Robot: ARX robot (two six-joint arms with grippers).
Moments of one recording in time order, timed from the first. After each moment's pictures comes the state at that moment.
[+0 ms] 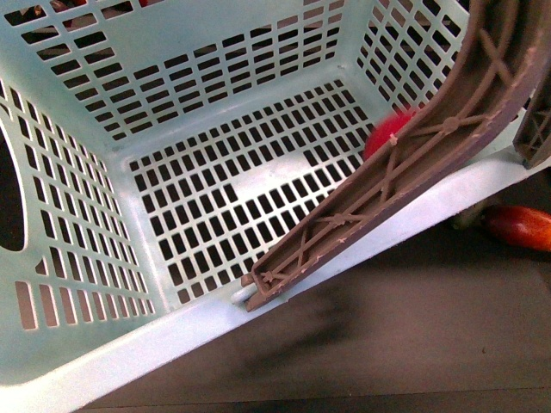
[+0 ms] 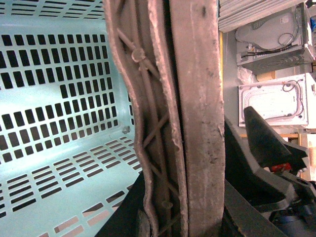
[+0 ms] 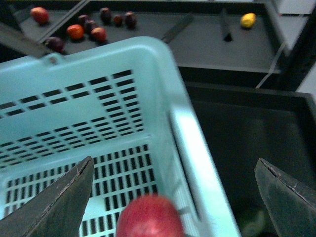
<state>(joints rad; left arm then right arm) -0.65 1.40 1.12 -0.26 0.05 -0.99 0.32 1.24 0.71 0.31 0.10 0.03</state>
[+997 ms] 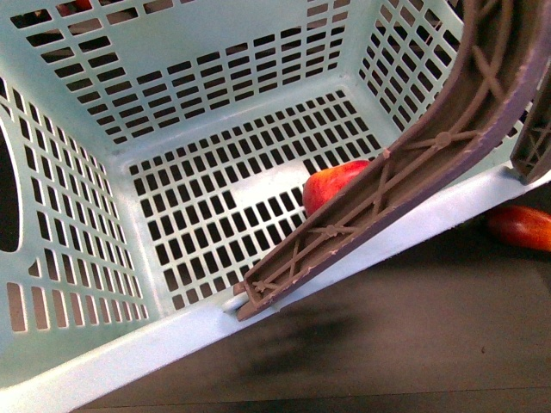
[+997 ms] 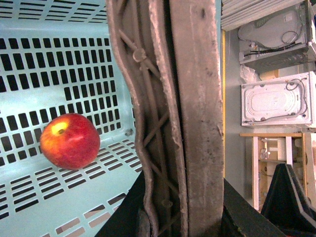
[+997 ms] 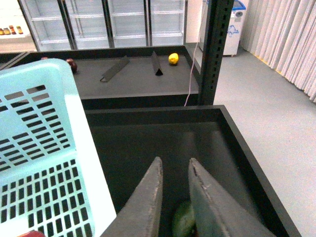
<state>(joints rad) -0.65 1.41 1.12 -0.26 0.05 -0.99 0.07 0.88 0.25 0.61 0.07 0.01</state>
